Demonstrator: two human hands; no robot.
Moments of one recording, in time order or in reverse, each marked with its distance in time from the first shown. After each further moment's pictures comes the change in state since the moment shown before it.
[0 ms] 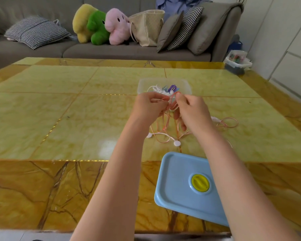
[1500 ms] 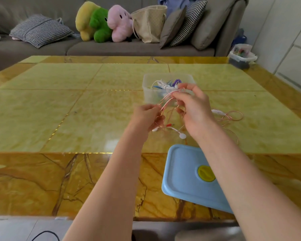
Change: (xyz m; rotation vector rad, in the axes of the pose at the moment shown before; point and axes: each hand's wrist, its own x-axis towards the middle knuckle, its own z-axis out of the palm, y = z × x) left_hand -0.002 -0.038 -0.009 -0.169 0.100 -0.224; right_hand -0.009 -0.007 0.016 0.724 0.043 0.251
